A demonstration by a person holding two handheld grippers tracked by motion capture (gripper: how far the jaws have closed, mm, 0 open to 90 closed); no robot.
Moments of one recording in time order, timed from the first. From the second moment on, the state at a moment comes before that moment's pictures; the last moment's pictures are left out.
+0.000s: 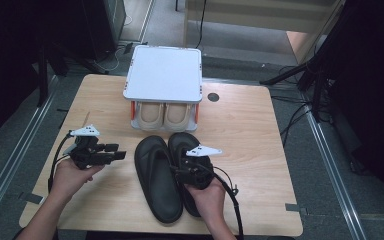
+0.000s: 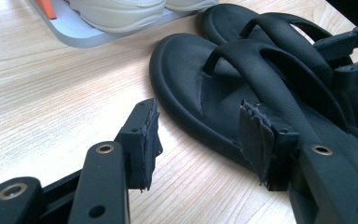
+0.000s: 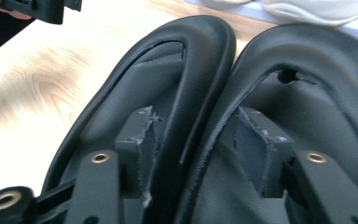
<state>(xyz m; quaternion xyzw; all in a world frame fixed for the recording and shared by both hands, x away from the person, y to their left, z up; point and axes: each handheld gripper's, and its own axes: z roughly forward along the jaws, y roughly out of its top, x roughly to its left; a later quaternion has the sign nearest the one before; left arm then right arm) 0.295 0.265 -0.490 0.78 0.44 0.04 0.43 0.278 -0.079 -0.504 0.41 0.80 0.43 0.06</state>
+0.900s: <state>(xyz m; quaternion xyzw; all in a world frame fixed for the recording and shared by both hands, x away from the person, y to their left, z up) 0.303 0.276 -0.488 0.77 0.46 0.05 0.45 0.282 -0.063 -0.521 0.48 0.77 0.42 0.04</state>
